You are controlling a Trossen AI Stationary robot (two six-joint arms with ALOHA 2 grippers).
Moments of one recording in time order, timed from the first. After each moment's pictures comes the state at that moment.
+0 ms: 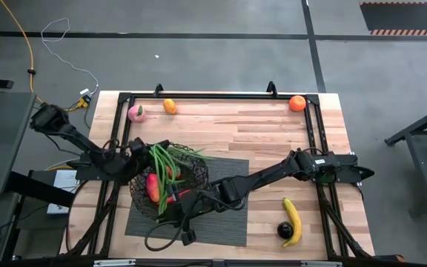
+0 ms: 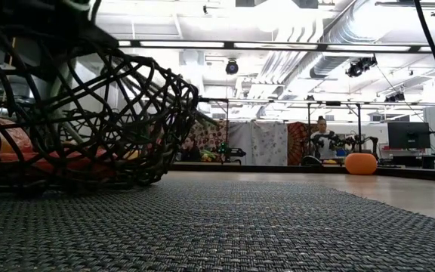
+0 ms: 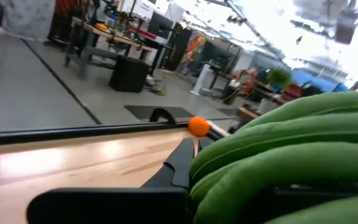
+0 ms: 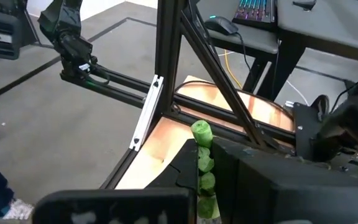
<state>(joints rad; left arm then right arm) -0.45 1.03 0.19 1.00 -1.28 -0.26 0.39 2.34 2.33 -0.36 0.04 -0.11</state>
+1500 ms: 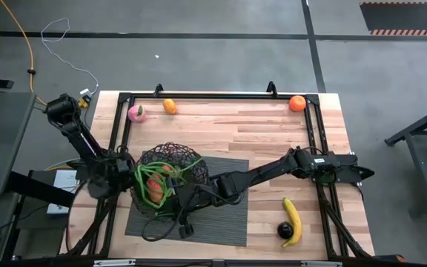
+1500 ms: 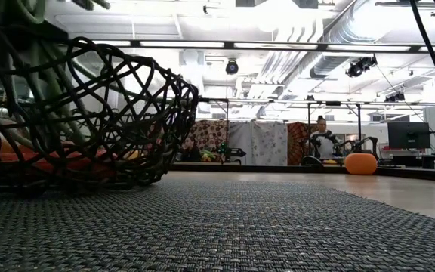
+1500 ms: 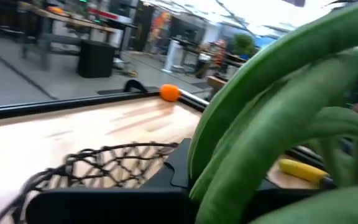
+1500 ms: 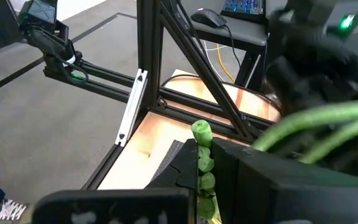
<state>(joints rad) -0.91 1.03 0.17 0.77 -1.57 -0.42 0.35 2.34 2.33 -0.37 0.05 -0.11</state>
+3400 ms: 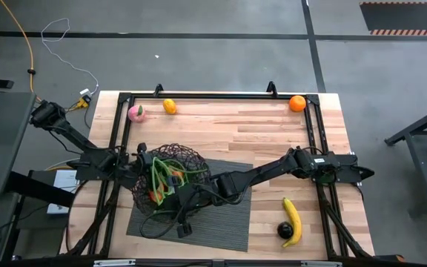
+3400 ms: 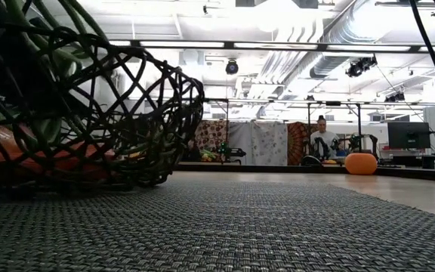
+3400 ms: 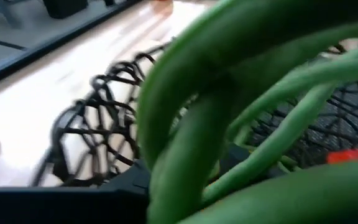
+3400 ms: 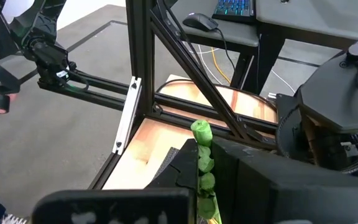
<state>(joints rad) -0.49 0.83 0.17 -0.02 -0.89 -0.54 0.35 2.34 2.33 -0.35 0.07 -0.07</state>
